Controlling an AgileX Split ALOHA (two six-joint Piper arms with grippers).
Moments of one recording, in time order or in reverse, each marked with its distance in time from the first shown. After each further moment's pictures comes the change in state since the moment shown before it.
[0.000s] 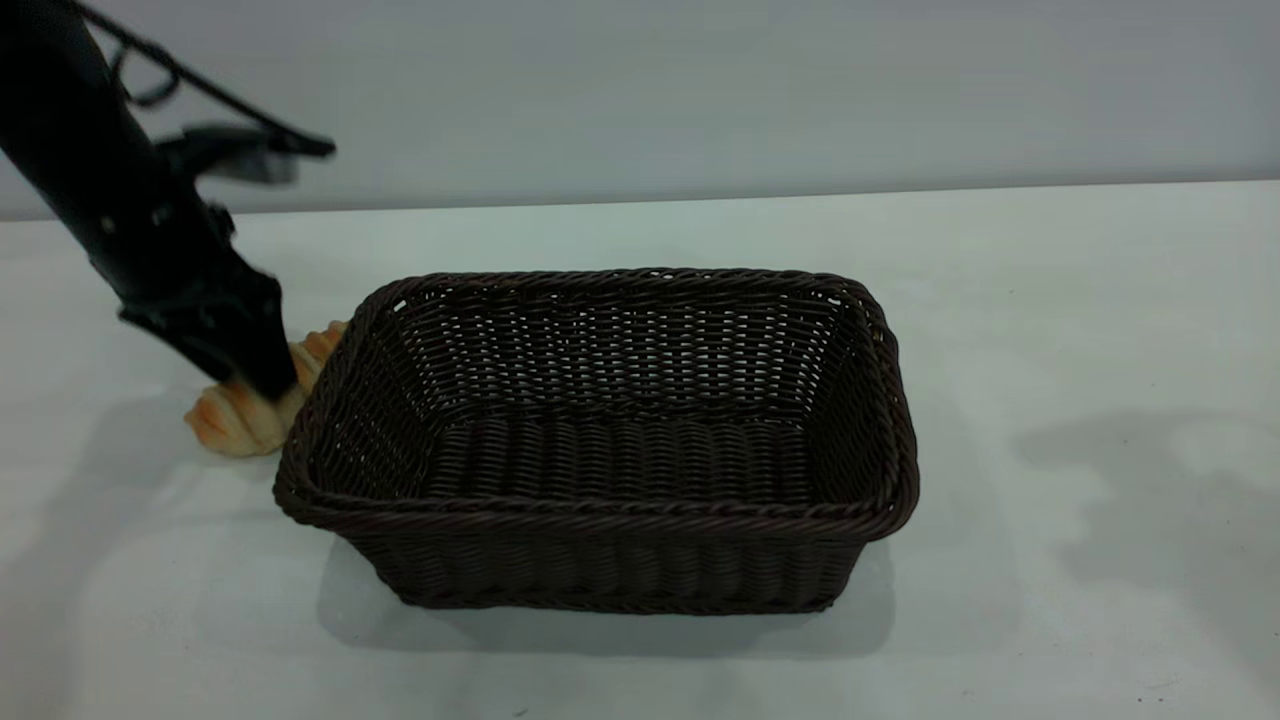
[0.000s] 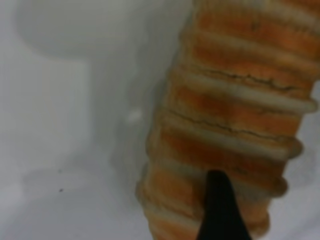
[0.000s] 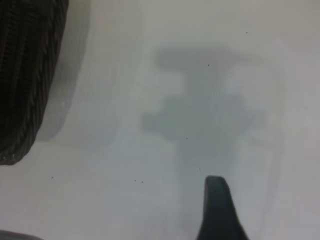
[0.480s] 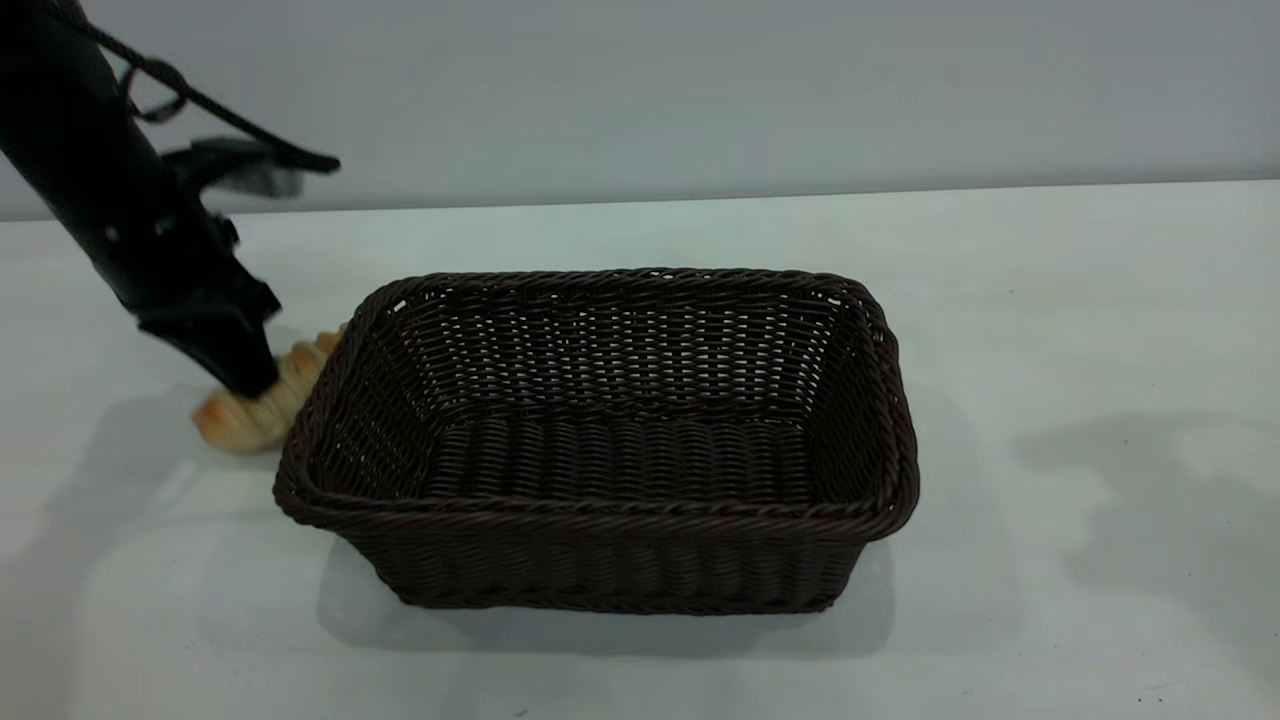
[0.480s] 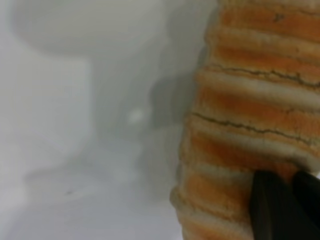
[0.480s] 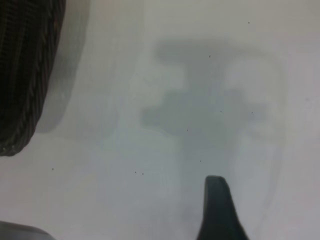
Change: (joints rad) left arm 0.000 -0.015 -0.014 0.025 0.008 -0.005; right arm 0.000 0.000 0.000 0.000 0.021 0.000
